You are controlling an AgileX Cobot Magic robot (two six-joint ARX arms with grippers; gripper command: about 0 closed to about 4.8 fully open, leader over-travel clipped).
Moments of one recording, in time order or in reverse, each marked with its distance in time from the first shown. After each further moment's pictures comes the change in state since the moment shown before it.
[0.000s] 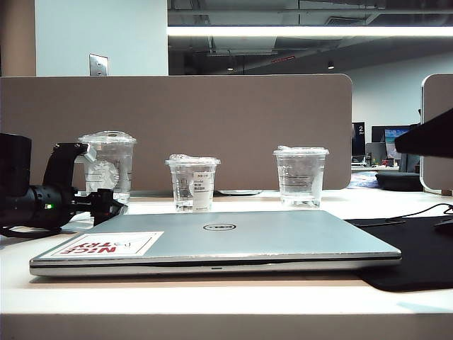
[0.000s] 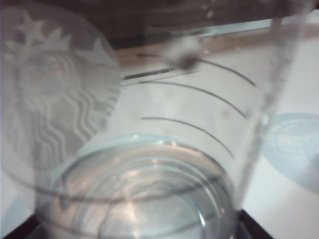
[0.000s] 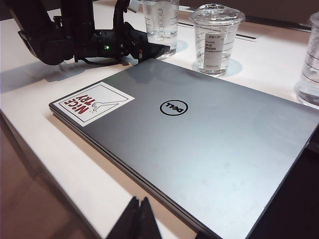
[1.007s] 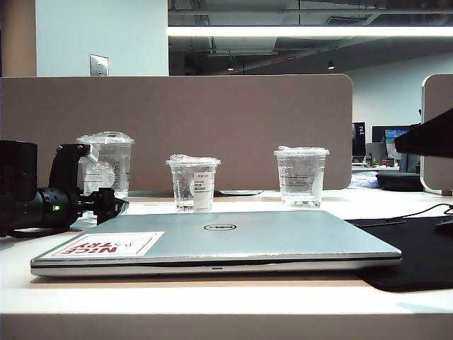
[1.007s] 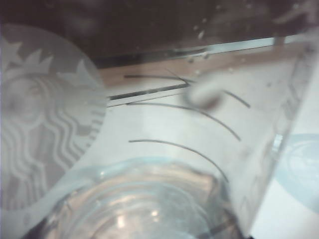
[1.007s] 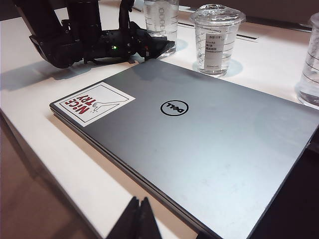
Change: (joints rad) left arm 0.000 0.070 0.080 0.051 -0.001 -0.030; right arm 0.000 0.000 0.000 0.000 0.000 0.000
